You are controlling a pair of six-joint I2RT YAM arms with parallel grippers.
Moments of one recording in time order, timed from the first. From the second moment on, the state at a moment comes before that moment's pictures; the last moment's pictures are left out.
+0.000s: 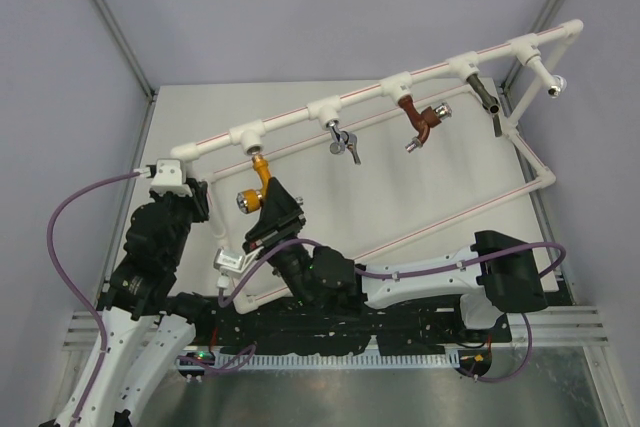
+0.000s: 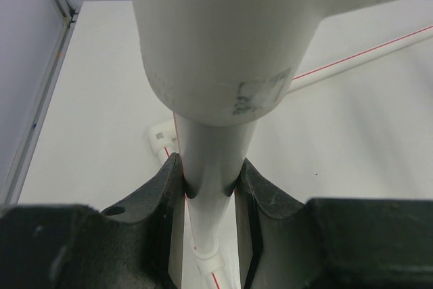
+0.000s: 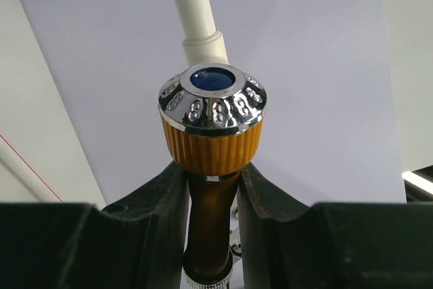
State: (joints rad) left arm -0.34 0.46 0.70 -0.41 -0.27 -0.08; right arm 1.55 1.62 1.10 1.00 0.90 -1.74
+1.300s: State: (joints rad) left arm -0.34 0.45 0.69 -0.39 -0.26 -0.07; right arm 1.50 1.61 1.16 0.72 0.86 -1.82
